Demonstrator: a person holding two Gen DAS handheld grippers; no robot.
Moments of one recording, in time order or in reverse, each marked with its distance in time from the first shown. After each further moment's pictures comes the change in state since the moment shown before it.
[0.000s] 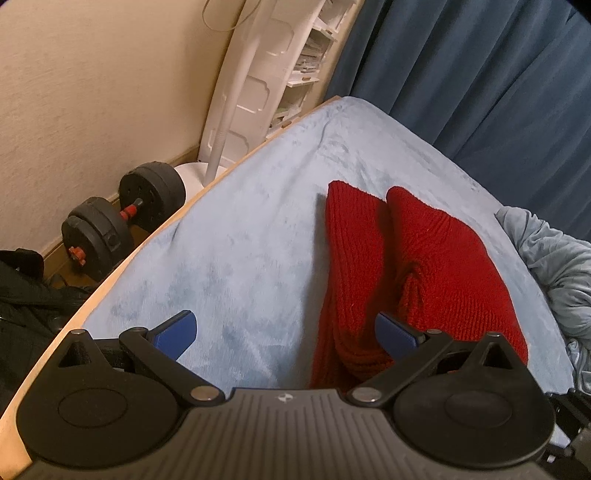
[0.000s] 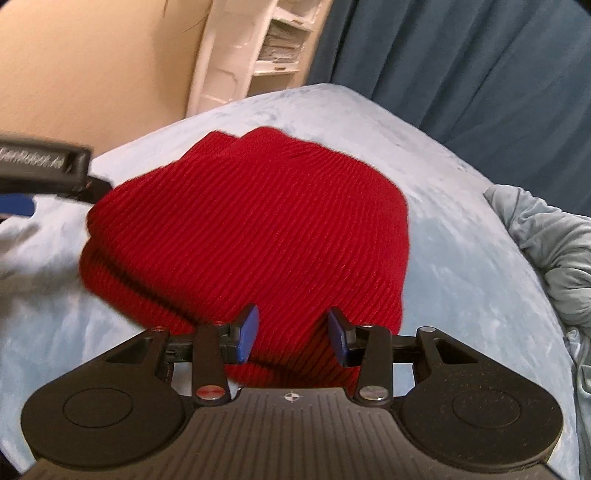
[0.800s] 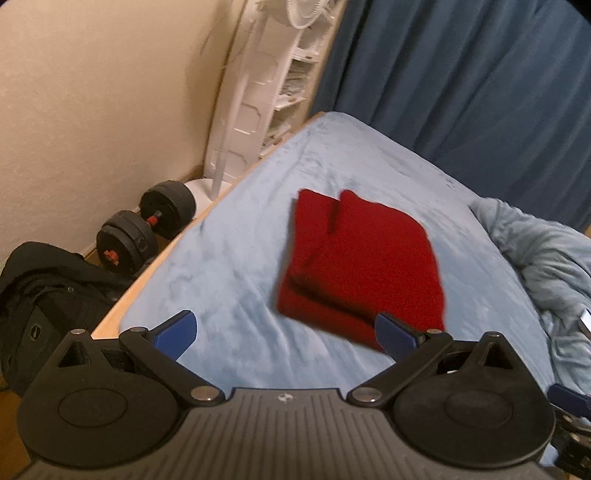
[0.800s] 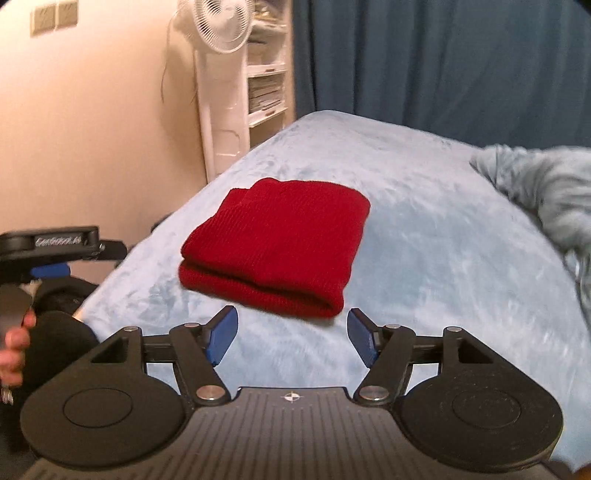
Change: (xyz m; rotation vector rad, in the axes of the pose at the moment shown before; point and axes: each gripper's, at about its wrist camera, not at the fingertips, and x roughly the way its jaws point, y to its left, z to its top) left arm -0.185 -0.038 -0.048 0.065 -0.031 0.009; right arm -0.198 -0.080 -0.063 0.326 -0.116 0.168
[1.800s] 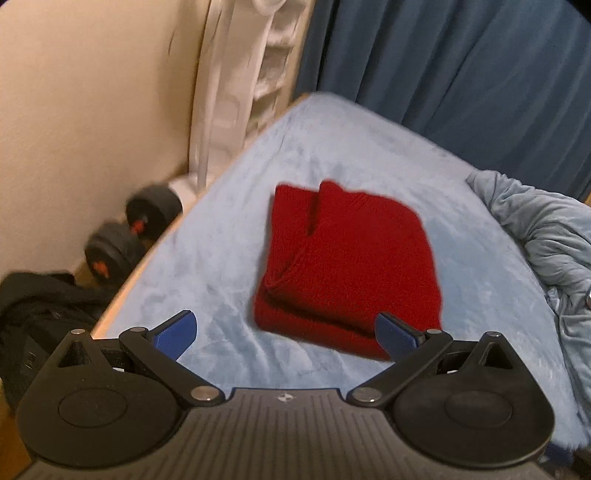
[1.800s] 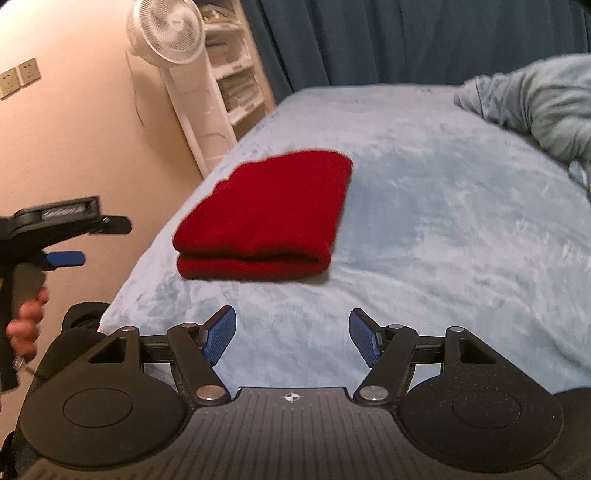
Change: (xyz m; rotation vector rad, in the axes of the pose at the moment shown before) left arm 0.053 -0.028 0.034 0.068 0.079 0.001; right arm 0.011 -0.052 -0.036 0.212 0.069 0.074
